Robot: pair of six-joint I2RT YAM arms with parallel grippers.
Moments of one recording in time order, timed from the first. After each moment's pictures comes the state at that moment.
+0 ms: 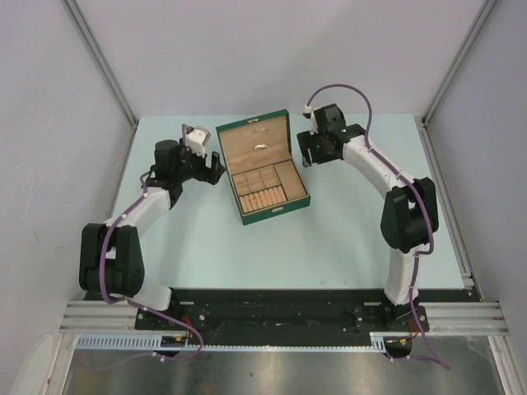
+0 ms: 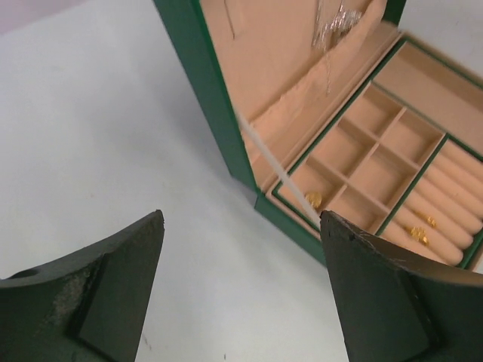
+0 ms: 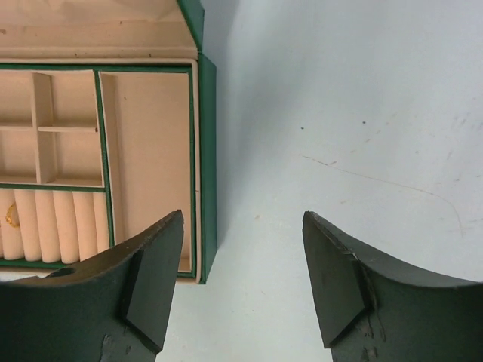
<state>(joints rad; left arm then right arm) -0.09 1.47 0.90 0.13 0.40 0.17 0.43 1.98 1.75 -0.67 0.01 0.07</state>
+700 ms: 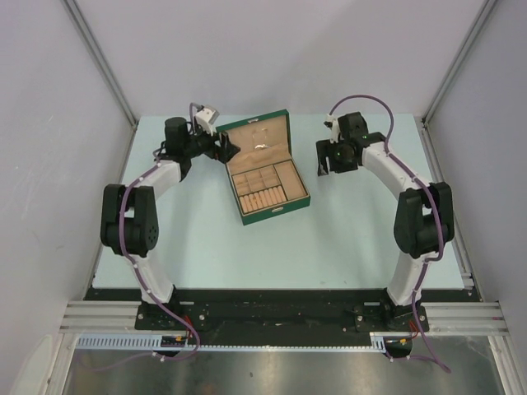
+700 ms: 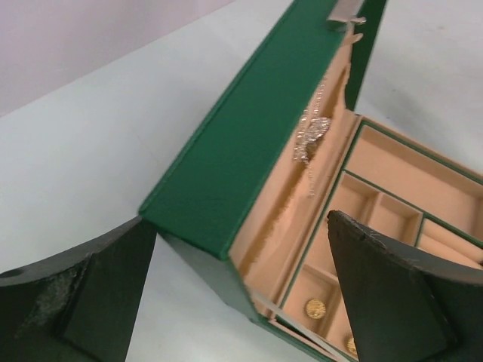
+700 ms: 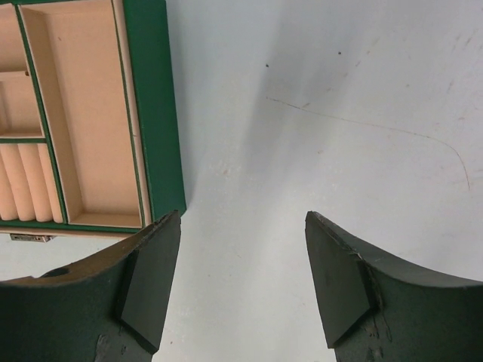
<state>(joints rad) -0.09 1.83 1.25 0.26 0.64 0.10 0.29 1.87 1.55 -0.64 -0.14 0.06</state>
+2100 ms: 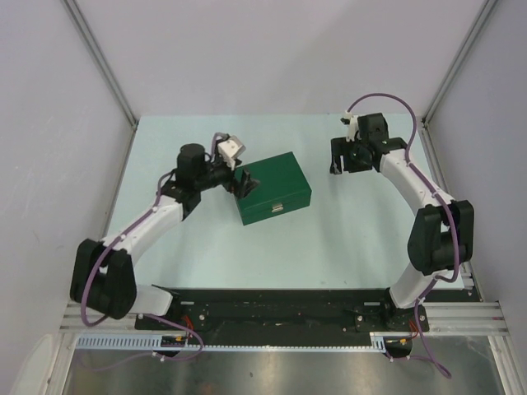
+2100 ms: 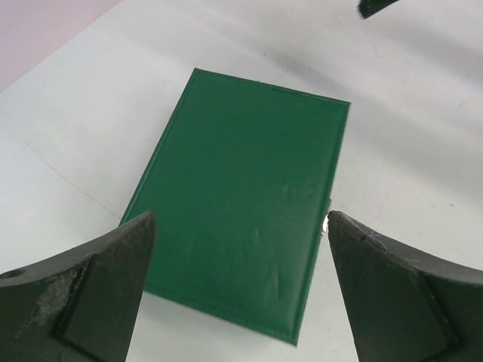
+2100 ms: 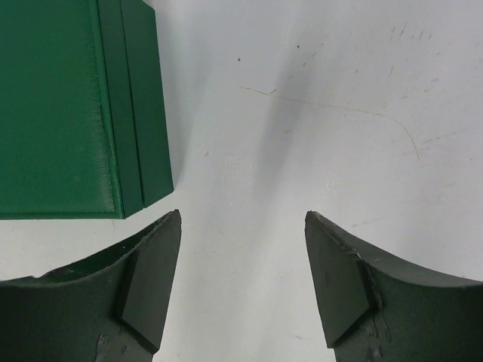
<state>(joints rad) -0.32 1.33 0.90 0.10 0.57 0.18 0.20 1.69 1.43 -0.60 -0.17 0.04</state>
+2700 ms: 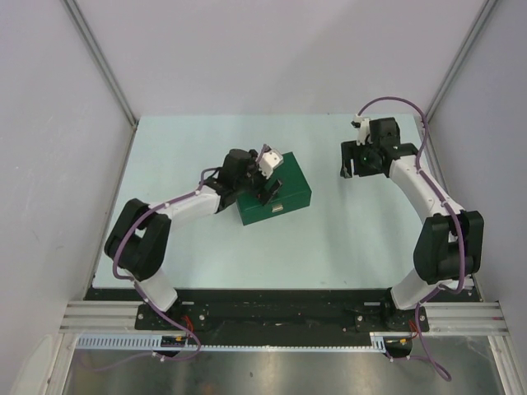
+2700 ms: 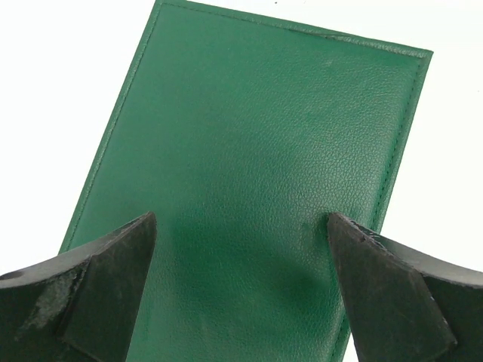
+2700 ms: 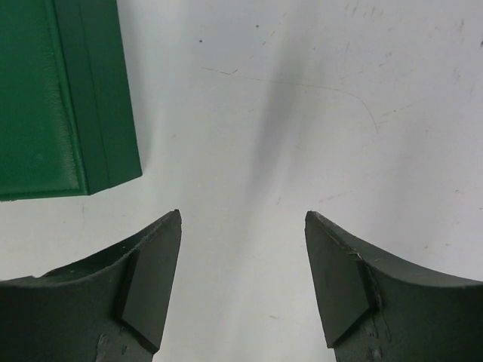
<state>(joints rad) -0.56 1.69 1.05 0.08 0.23 0.29 0.16 1.61 1.35 -0.60 -0.16 -0.01</state>
